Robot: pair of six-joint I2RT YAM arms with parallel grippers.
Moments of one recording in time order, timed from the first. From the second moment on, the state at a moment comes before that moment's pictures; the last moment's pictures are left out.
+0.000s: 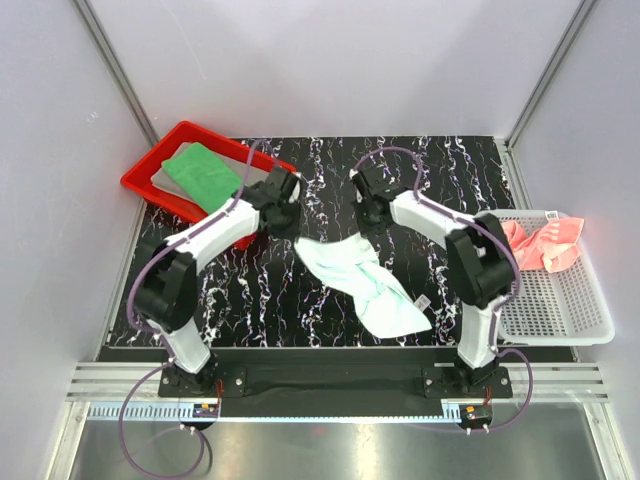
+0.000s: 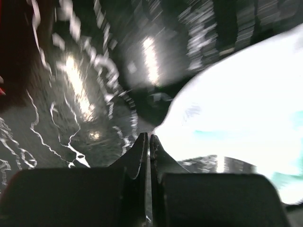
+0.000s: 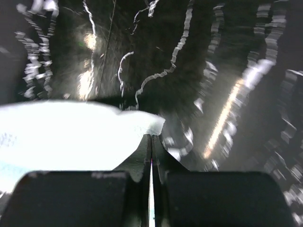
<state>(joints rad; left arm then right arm) -0.51 1.74 1.28 -0.63 0.03 -0.42 0.53 1.98 1.44 -0.56 0.06 0.22</state>
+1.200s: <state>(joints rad) -0.98 1.33 2.05 -0.83 -0.15 -0.12 0.53 0.78 1.43 -0.60 0.12 0.18</state>
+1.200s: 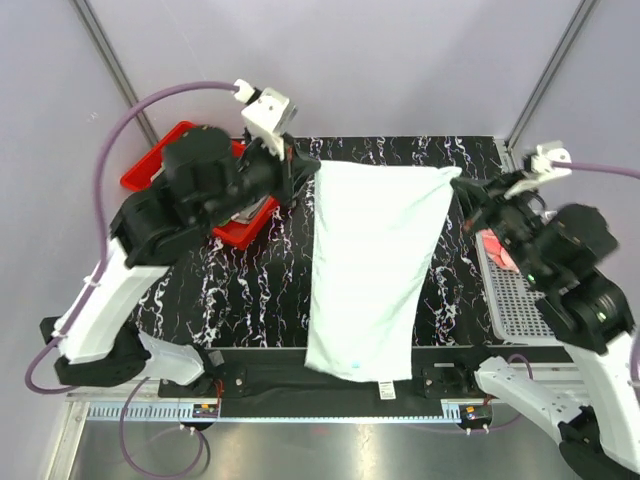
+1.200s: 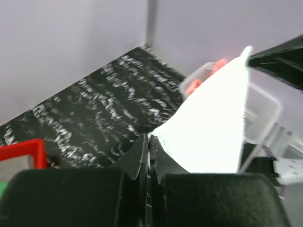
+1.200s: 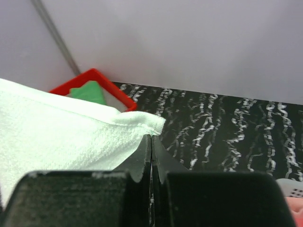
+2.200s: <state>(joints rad) -0.41 2.20 2.02 -0.48 0.27 0.05 0.19 1.85 1.33 0.12 -0.11 0.06</state>
